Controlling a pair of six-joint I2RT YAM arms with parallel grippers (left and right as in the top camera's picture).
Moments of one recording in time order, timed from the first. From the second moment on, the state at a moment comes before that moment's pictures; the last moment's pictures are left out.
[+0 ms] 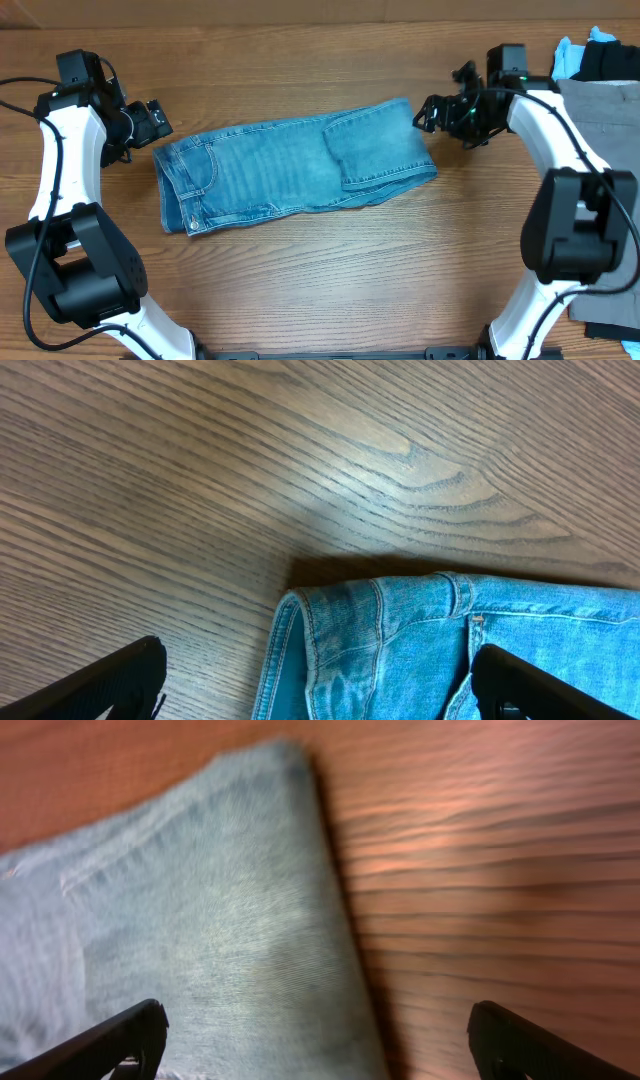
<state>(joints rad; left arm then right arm) 0.30 1.92 1.59 -0.94 0.09 -0.21 -0.04 2.05 1.56 -0.82 -0.48 0.07</state>
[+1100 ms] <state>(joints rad) 0.30 1.92 1.59 -0.93 0.09 -0.21 0.07 2.16 1.55 -0.78 -0.62 0.09</state>
